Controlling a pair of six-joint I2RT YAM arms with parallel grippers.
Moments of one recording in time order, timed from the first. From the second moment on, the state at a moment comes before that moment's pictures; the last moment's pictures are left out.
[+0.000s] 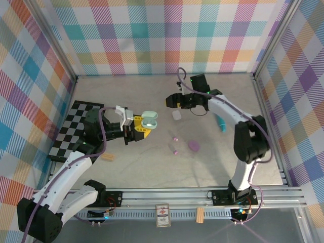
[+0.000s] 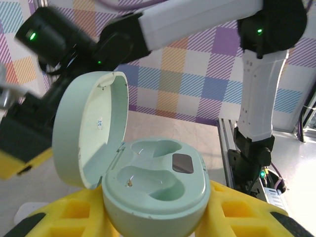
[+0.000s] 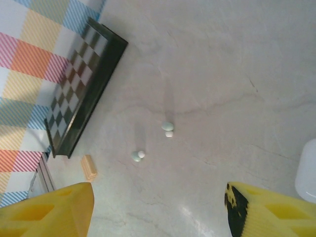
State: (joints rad) left arm -0.36 0.91 0.72 0.08 0.99 0.02; right arm 0.42 1.86 1.47 -0.42 -0.69 0.33
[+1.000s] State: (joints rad) left arm -0.35 0.91 0.71 0.09 1.01 0.00; right arm 0.64 2.61 2.28 -0.69 -0.75 0.29
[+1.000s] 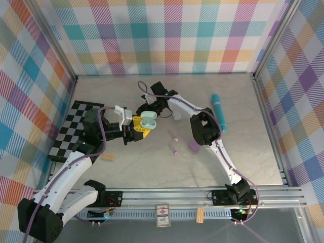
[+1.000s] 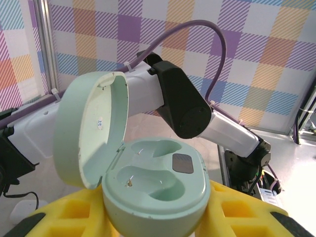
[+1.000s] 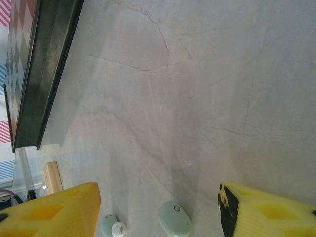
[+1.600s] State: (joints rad) left arm -0.35 0.89 0.71 0.07 1.02 0.00; right arm 0.68 2.62 2.30 -0.82 -0.73 0.13
